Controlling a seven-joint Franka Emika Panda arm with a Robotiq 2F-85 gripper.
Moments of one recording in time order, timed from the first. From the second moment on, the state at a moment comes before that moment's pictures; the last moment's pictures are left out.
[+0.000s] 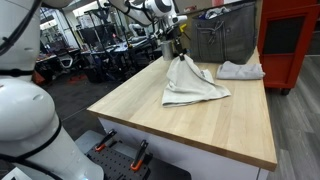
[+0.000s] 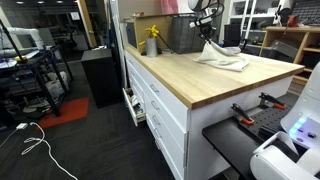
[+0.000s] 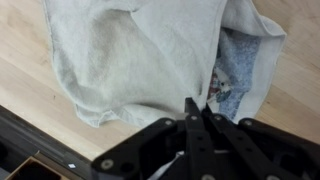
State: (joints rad) arm 0.04 0.54 -0.19 -1.50 -0.20 1.91 0.99
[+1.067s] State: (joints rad) arm -0.03 0.91 -0.26 -0.99 -0.22 1.73 1.15
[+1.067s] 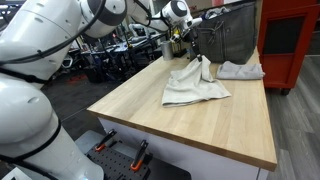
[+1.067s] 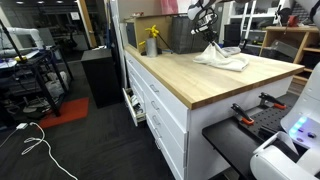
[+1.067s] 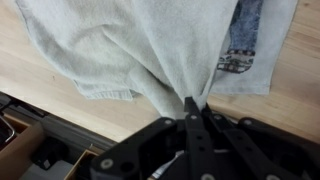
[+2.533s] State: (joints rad) arm -0.08 1.06 -0.25 -0.65 -0.21 1.57 1.26
